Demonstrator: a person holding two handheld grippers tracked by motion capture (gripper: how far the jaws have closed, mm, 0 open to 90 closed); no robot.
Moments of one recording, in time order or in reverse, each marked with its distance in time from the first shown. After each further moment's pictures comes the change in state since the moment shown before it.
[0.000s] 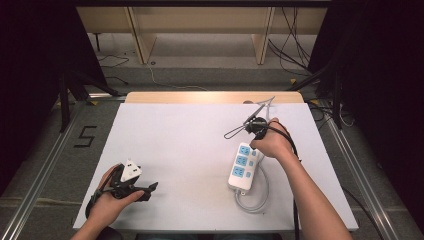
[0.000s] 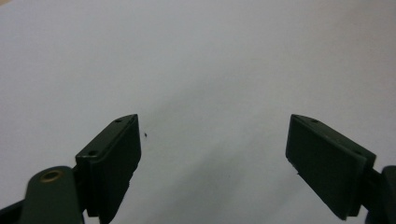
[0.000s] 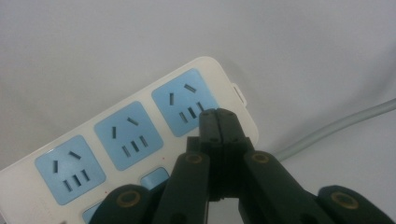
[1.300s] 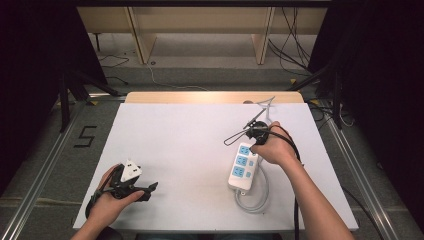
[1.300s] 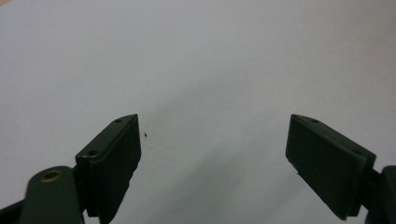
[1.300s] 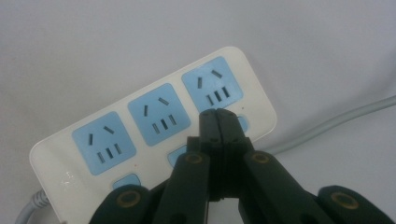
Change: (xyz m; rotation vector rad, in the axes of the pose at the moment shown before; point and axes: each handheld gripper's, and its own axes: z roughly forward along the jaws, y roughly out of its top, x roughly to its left) left arm 0.000 0.000 0.000 -0.001 0.001 -0.003; right arm 0.016 -0.012 -0.016 -0.029 0.005 -0.043
